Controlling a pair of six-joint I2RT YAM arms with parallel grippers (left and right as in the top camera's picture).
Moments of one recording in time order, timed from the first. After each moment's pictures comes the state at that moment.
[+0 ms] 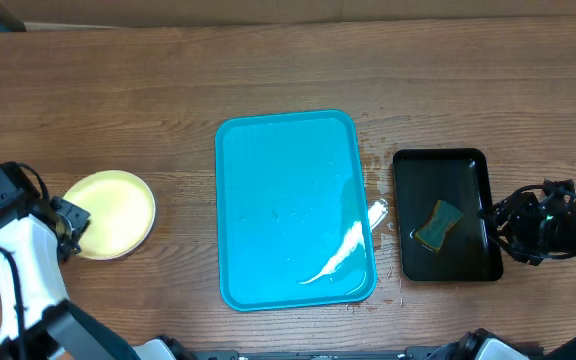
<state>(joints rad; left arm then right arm) 0.66 1.48 1.00 -0.79 -0.07 -0.45 -0.55 1.32 0.93 -1.11 -0.54 0.30</state>
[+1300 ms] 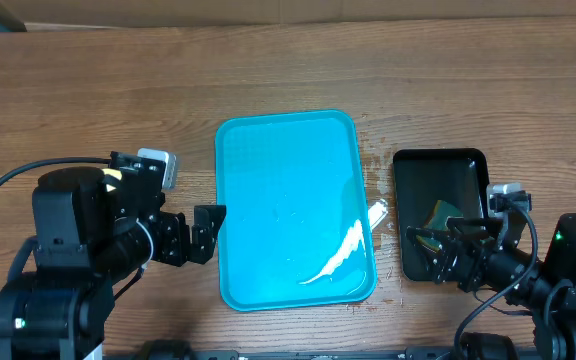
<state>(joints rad) -0.02 0.93 1.35 -1.26 0.37 0.00 -0.09 0.64 0.93 -1.03 -0.75 0.19</state>
